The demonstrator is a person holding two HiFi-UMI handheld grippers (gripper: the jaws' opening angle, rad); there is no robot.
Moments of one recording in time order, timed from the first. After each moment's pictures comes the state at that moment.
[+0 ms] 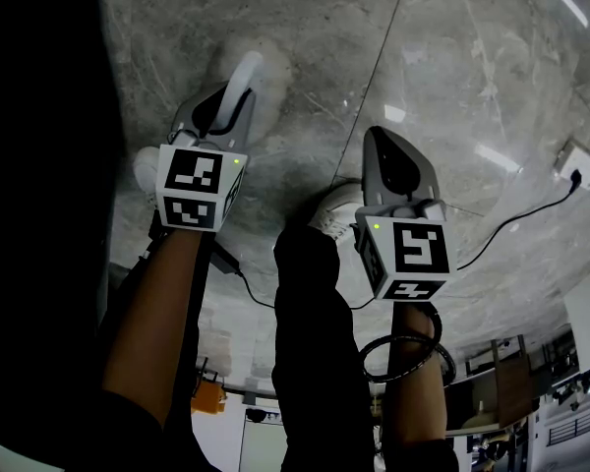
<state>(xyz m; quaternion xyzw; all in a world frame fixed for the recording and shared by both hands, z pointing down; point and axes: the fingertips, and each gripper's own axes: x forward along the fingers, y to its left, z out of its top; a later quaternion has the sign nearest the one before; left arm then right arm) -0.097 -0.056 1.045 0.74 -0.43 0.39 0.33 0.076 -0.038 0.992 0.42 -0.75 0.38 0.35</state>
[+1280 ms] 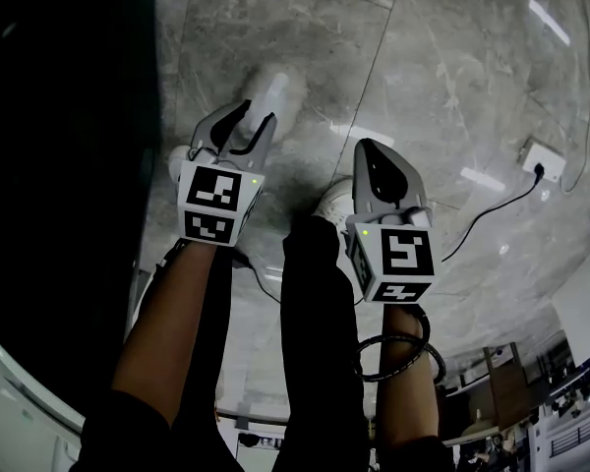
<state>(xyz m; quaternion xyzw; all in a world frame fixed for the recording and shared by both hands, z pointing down) -0.096 -0.073 0.916 0.76 -0.44 0.35 0.32 0.046 -0.061 0.864 0.44 -0.76 0.34 0.33</state>
